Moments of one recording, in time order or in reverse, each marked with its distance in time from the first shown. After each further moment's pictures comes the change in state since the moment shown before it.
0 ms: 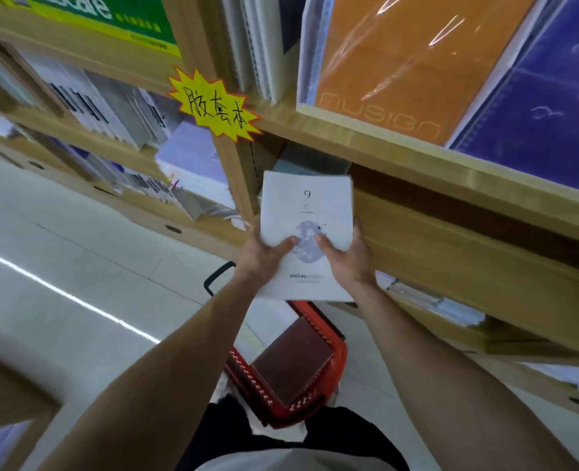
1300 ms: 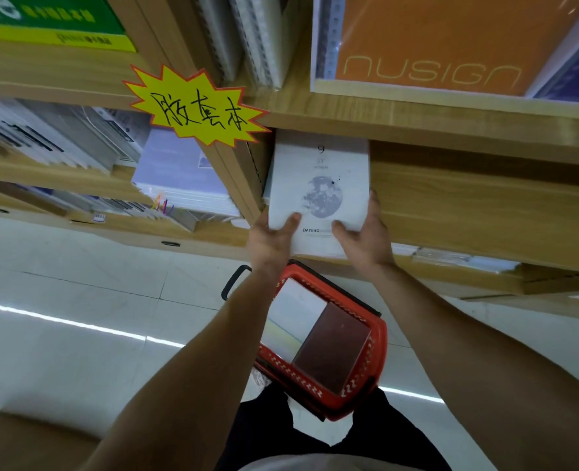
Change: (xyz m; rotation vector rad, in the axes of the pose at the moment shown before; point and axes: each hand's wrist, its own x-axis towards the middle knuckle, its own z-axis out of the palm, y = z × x) left_hand 0.079 -0.014 -0.011 -0.116 -0.023 -0.043; right_hand 0.027 -0.013 0.055 0.060 0.108 0.084
